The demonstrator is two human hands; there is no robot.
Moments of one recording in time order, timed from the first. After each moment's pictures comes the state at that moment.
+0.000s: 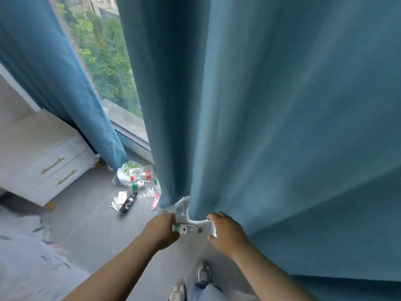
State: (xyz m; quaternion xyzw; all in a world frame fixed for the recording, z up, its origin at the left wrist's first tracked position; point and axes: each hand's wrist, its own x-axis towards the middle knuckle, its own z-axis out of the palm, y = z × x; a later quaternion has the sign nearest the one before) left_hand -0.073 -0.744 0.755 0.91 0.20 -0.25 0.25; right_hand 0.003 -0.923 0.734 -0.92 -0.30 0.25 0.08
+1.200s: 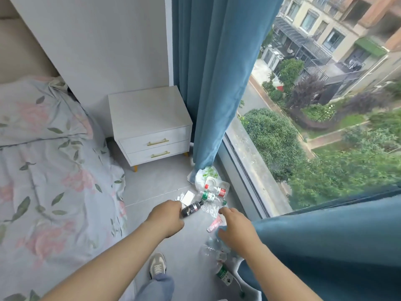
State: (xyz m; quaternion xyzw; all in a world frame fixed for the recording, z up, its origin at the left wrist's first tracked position) left_hand -0.109 -0.380 0.688 0.82 0.46 -0.20 0.29; right_hand 0.064 -0.503 0.682 -0.81 -0.50 0.31 -0.01
